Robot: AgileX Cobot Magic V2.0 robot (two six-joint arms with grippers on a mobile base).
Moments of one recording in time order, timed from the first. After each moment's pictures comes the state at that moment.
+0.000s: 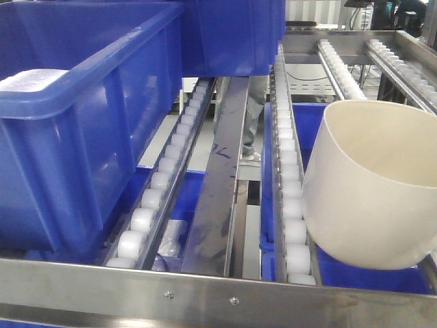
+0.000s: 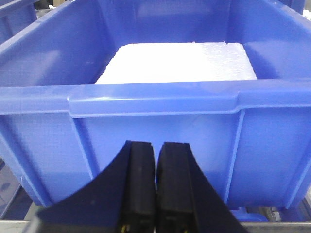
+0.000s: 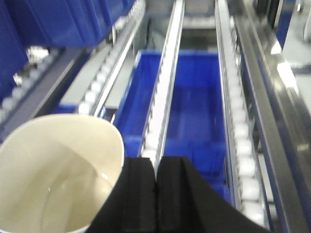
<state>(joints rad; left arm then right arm) -0.13 -0.01 0.01 0.00 0.16 0.04 -0.01 0.20 -0.21 0.16 0.22 -0.06</state>
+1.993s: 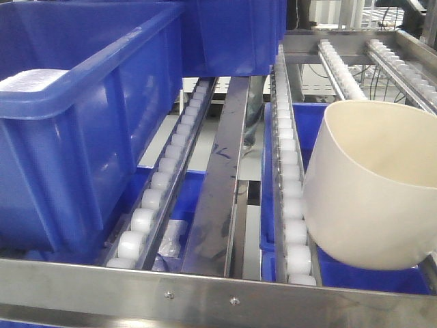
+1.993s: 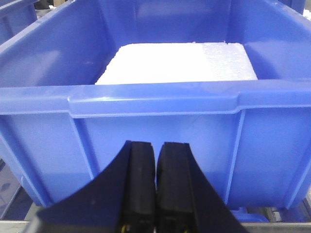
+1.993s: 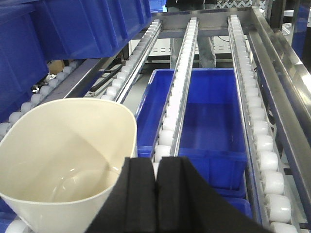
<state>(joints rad) -0.13 -0.01 0.01 0.00 0.16 0.04 0.08 -0.01 0.03 0.00 0.08 0.13</state>
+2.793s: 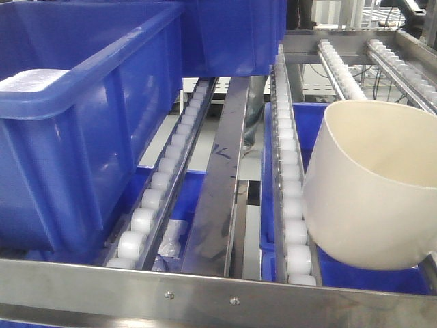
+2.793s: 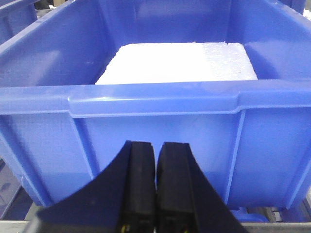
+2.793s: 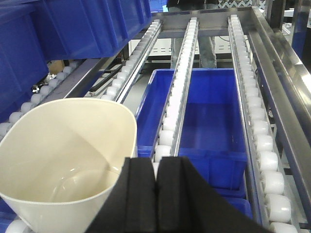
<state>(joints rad) -0.13 -0.01 0.01 0.00 0.16 0.04 0.08 -0.01 0.03 0.00 0.08 0.13</state>
